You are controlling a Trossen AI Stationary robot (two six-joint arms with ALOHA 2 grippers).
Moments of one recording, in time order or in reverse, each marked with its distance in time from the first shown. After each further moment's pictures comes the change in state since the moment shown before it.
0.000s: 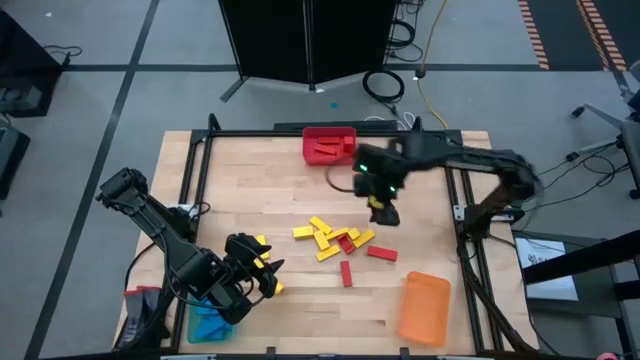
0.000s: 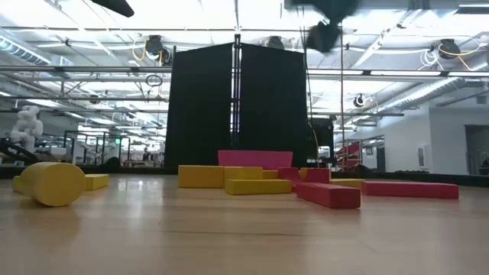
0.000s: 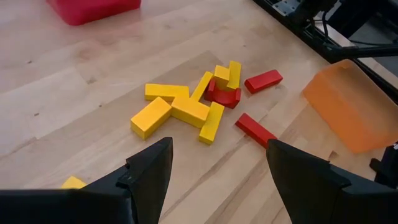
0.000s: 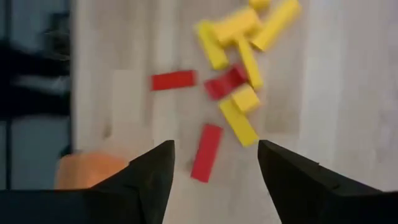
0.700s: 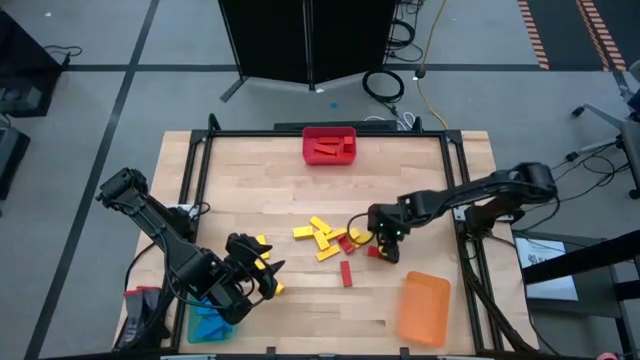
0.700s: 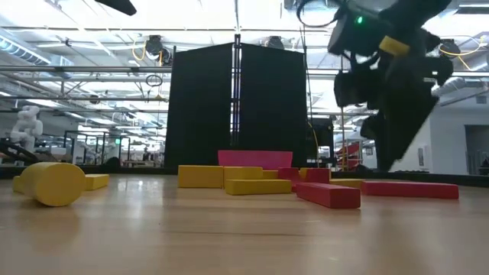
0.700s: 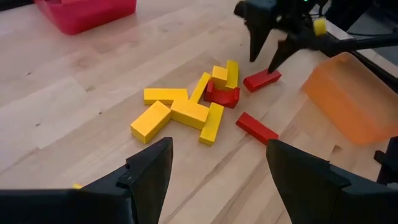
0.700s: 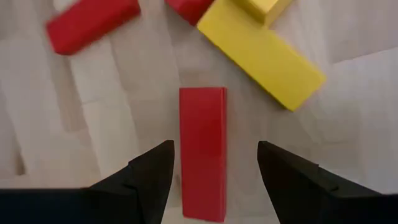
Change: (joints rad) left arm 0.002 0.000 0.000 0.015 -0.003 0.068; right arm 0.215 -0.149 -0.874 0.784 0.138 0.497
